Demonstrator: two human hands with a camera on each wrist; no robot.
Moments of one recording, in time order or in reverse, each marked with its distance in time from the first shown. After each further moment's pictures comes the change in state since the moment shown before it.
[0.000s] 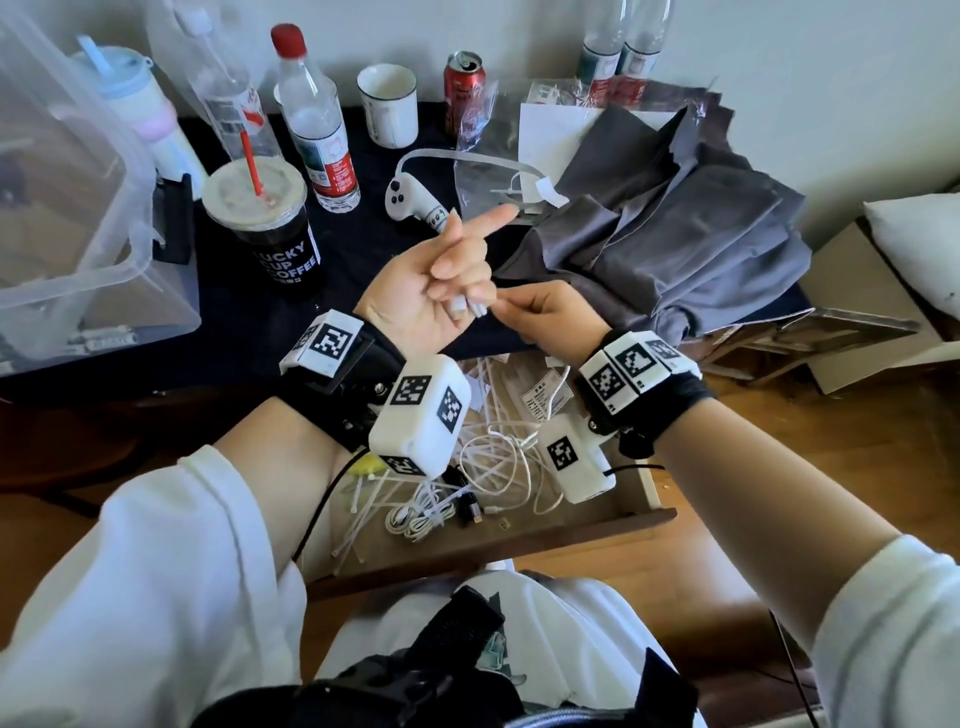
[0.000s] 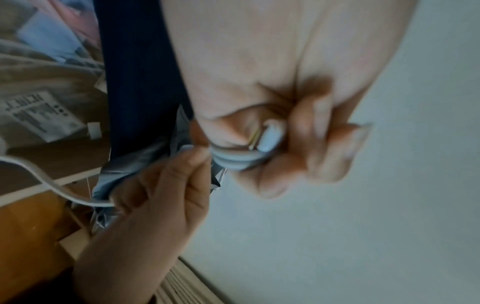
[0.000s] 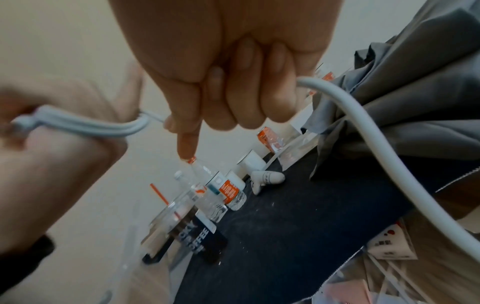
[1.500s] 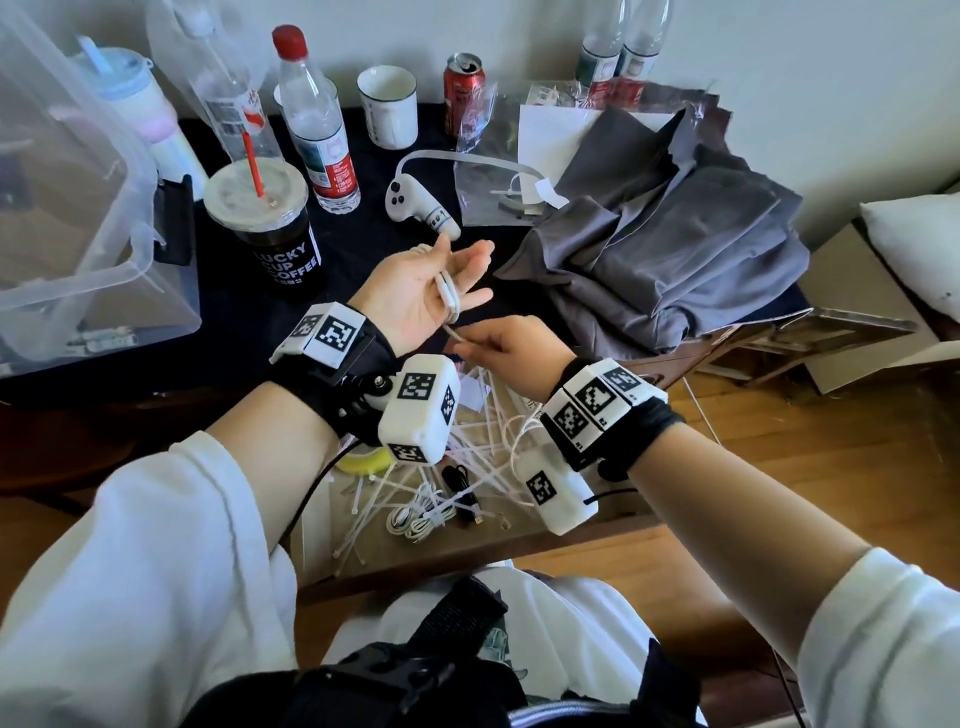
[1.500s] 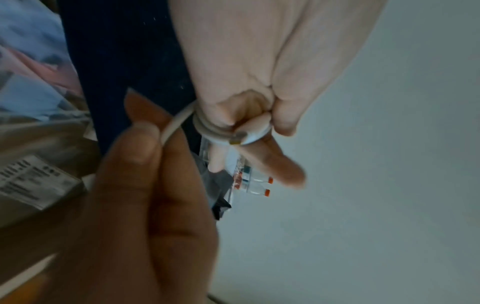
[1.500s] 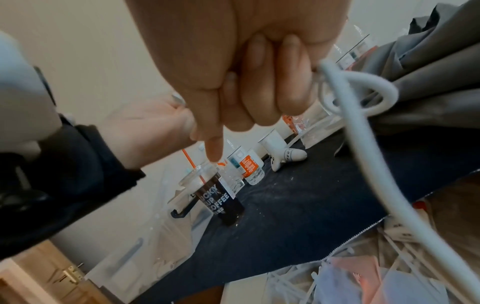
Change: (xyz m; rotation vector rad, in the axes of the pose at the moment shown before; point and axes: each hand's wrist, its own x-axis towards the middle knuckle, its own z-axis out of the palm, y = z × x) left_hand 0.002 0.005 -0.016 0.253 0.435 0.056; right_hand 0.000 0.002 0.033 -0.303 -0.167 0.014
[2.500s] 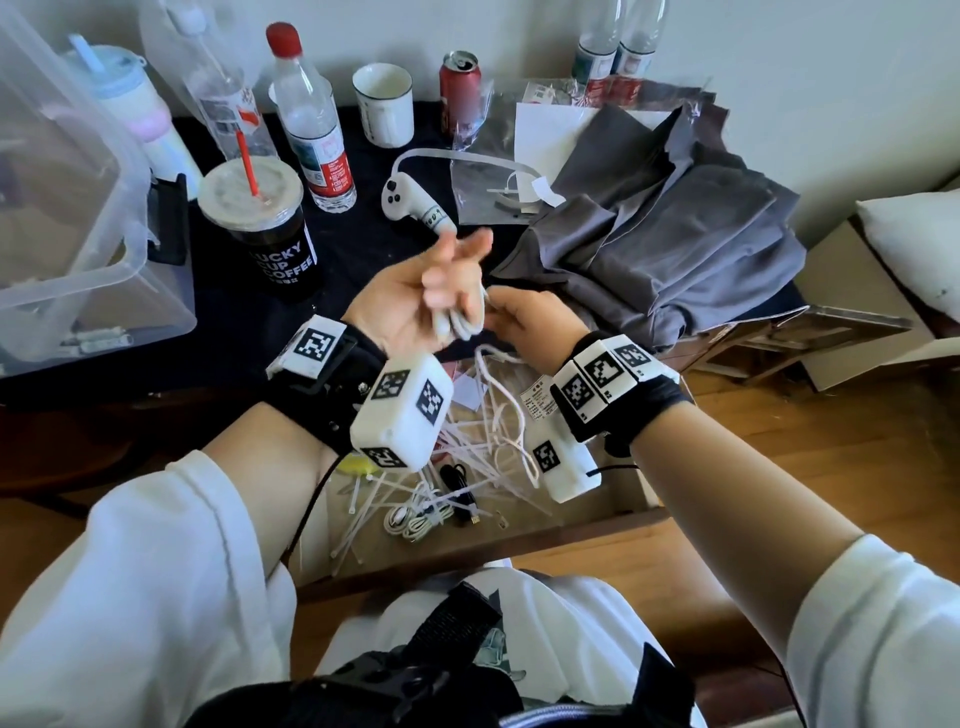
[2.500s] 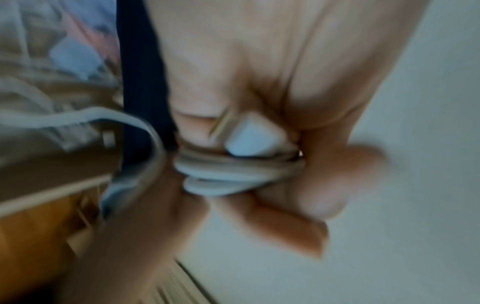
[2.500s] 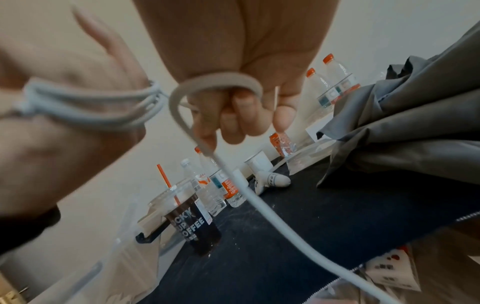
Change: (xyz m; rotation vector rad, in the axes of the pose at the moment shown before) left_hand -0.013 0.004 0.000 -0.288 -0.494 -0.311; right_hand 0.012 0.021 -0.016 -0.085 0.116 0.005
